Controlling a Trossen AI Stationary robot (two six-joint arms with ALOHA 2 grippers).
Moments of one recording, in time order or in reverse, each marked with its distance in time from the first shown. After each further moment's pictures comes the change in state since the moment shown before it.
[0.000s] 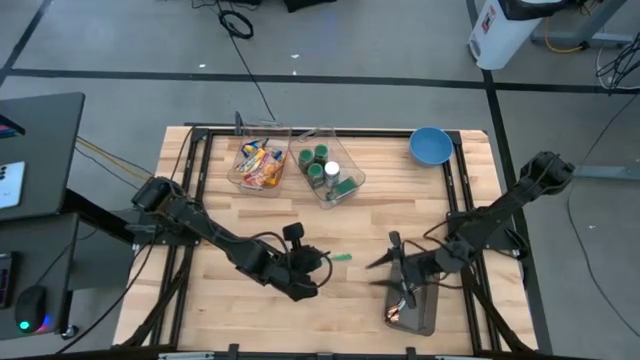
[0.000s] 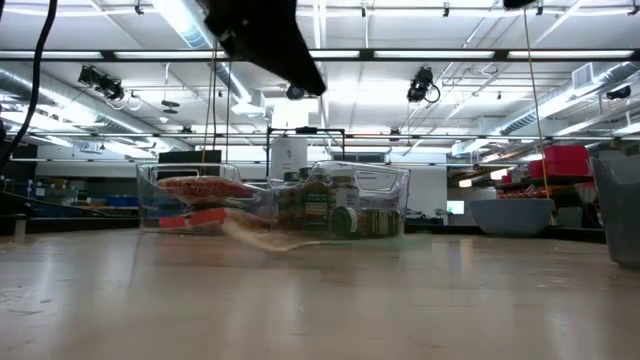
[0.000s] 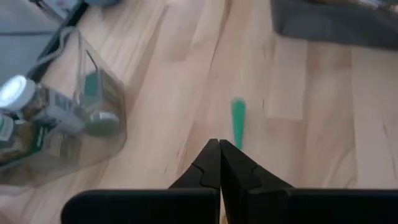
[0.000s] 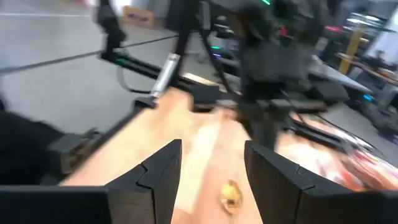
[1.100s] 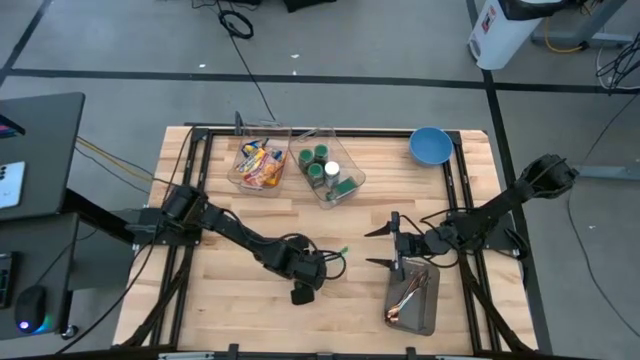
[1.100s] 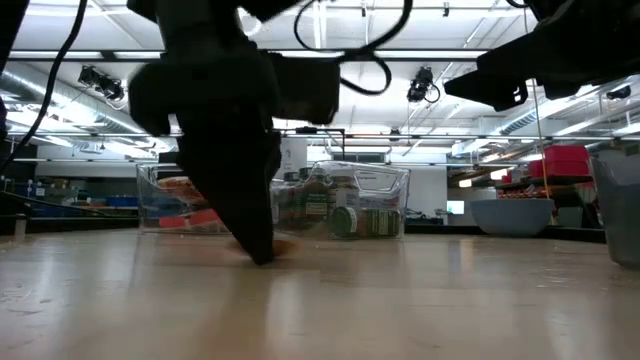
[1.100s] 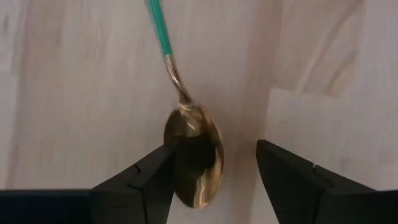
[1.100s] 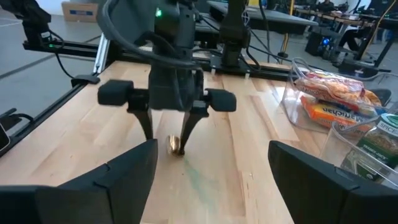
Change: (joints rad) left arm 0.102 0.204 -0.003 -0.061 0.564 -0.101; right arm -0.197 0.000 -0.250 0.204 0.010 0.201
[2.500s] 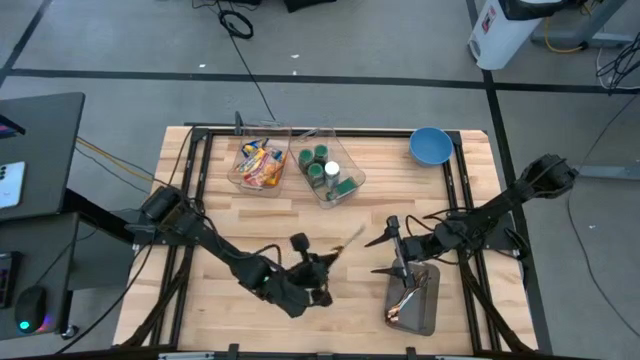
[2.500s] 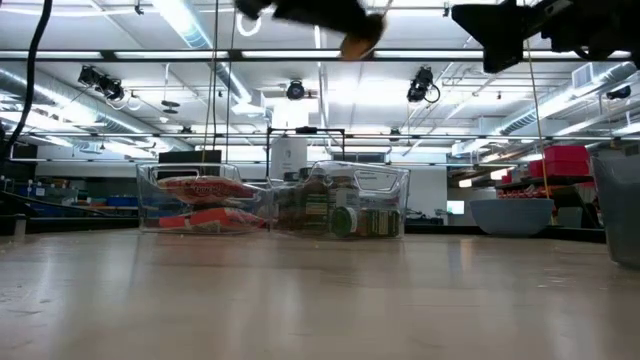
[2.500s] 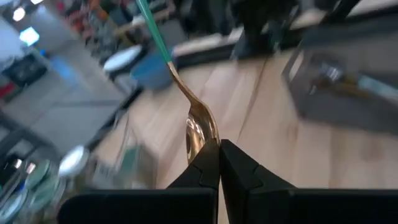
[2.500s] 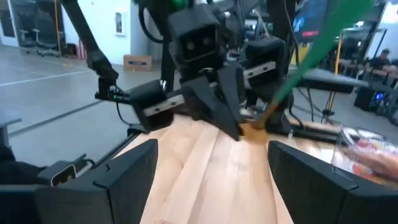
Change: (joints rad) left arm -0.177 -0.106 -0.001 0.483 -0.914 0.345; right arm 0.000 0.000 0.000 0.220 -0.211 -0.095
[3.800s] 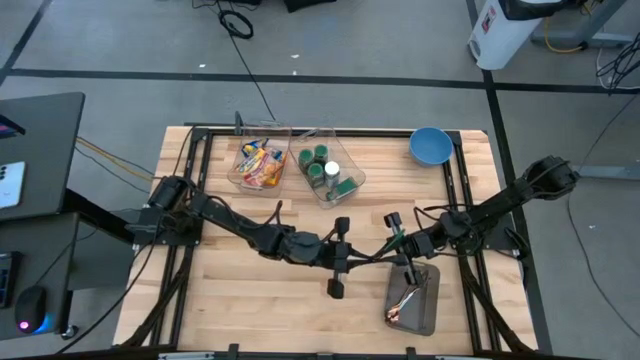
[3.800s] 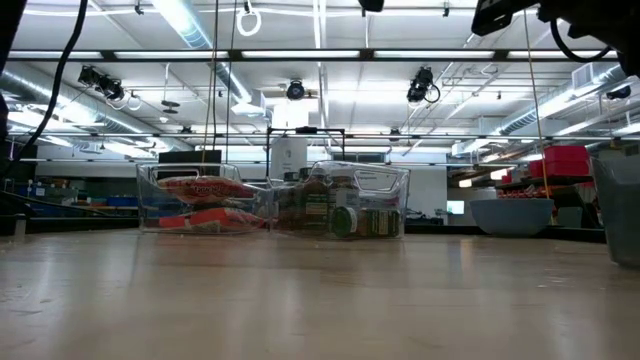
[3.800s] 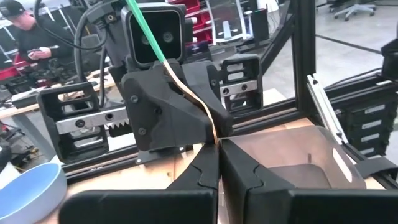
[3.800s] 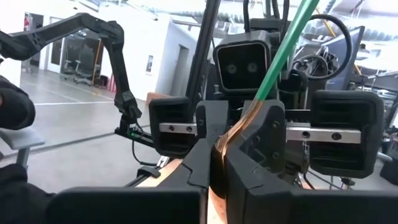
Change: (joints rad) left arm 0.235 -0.003 0.001 0.516 0.769 0.396; right arm -0.089 0.000 0.000 0.198 -0.226 -0.127
